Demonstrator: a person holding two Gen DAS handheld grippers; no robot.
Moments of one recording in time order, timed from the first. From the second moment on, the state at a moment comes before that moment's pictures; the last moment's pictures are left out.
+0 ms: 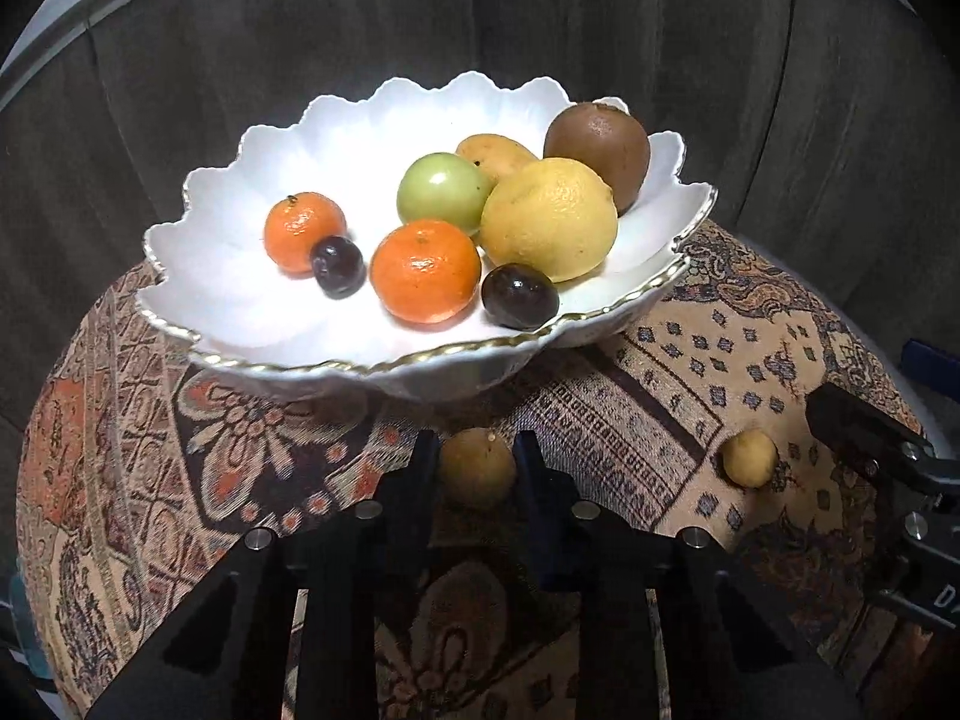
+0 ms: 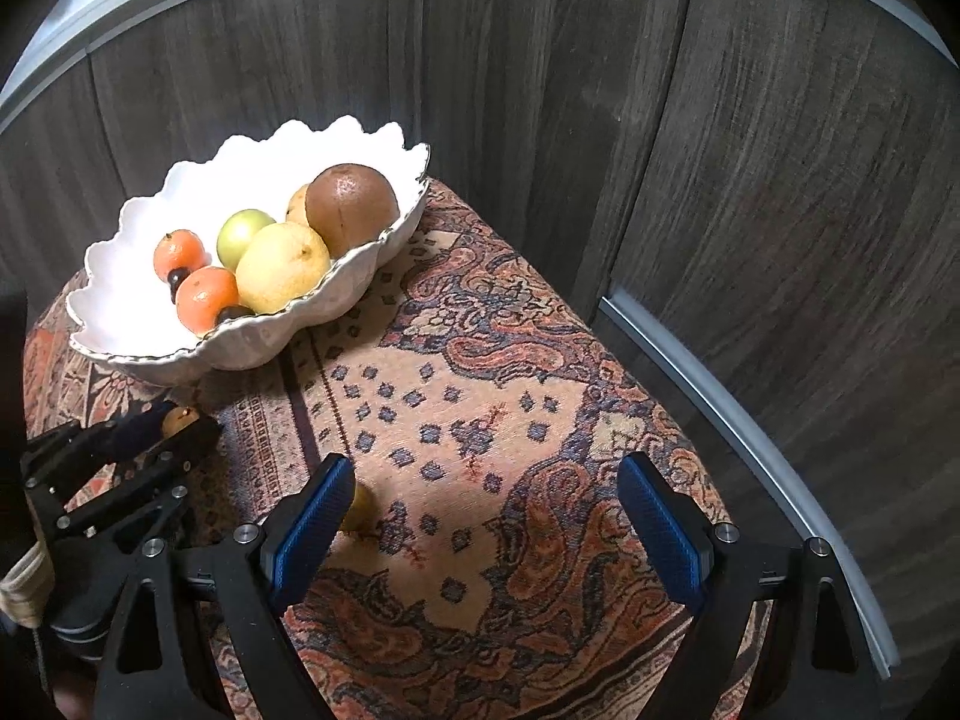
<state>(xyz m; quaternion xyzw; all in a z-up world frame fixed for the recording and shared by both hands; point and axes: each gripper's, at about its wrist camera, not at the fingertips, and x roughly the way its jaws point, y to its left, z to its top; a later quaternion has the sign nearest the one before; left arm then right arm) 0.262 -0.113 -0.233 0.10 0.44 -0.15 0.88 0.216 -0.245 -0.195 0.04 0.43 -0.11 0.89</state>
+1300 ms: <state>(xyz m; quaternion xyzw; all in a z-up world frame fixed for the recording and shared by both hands) 0.242 -0.050 -0.210 0.07 0.43 -0.11 0.89 0.235 -0.200 -0.223 0.03 0.47 -0.04 0.88</state>
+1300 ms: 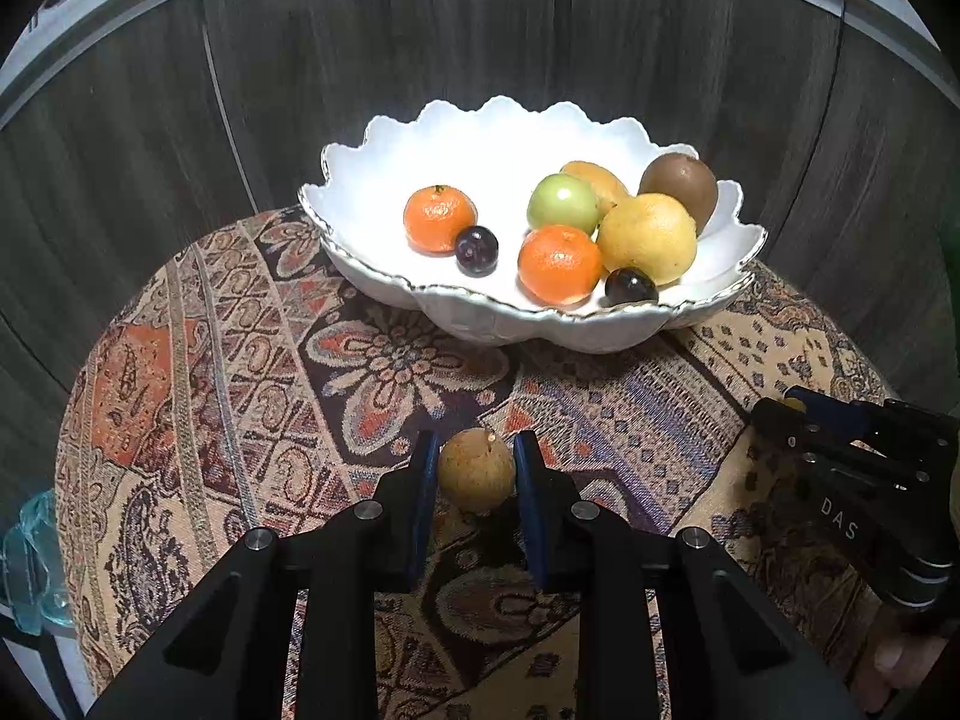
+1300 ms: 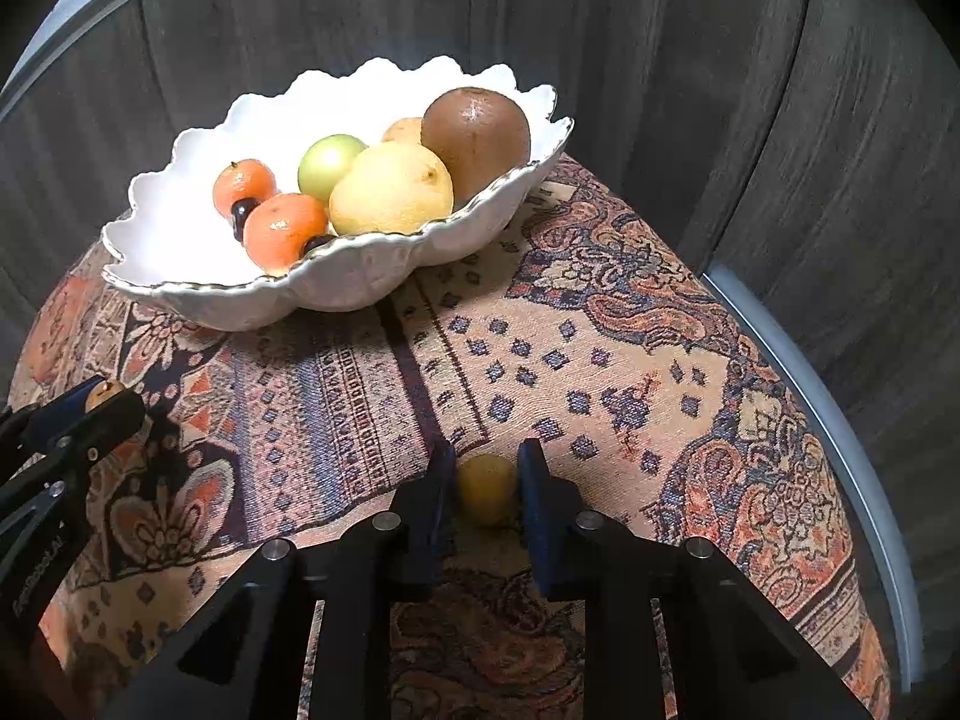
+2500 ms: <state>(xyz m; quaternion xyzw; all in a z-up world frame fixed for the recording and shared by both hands) 0.315 -0.067 -0.147 0.06 0.39 -0.13 0.91 0.301 -0.207 -0.122 0.02 0.39 0.01 0.92</state>
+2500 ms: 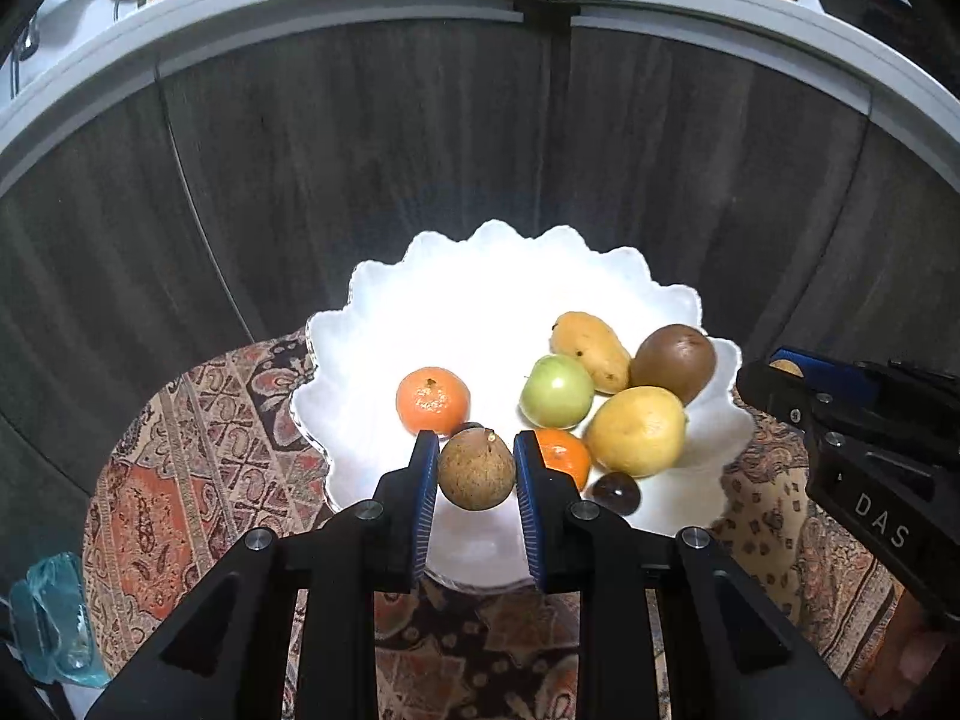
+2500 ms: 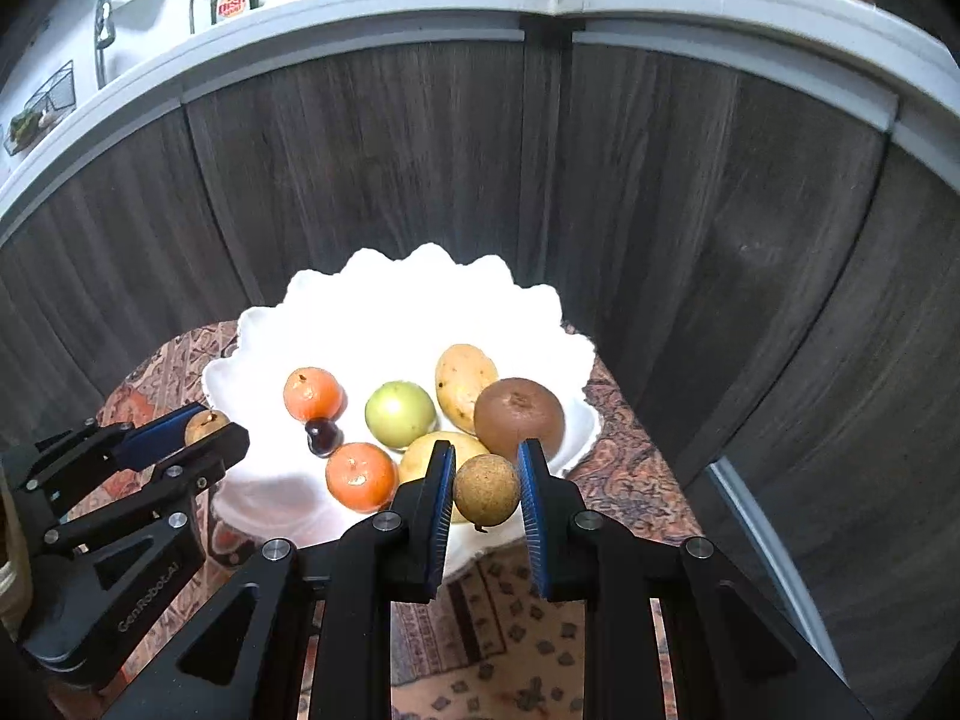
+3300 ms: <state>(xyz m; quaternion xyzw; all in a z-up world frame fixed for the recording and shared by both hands) 0.335 -0.044 -0.158 0.06 0.40 -0.07 0.91 0.330 -0.190 -0.128 -0.02 0.38 -0.01 0.92</state>
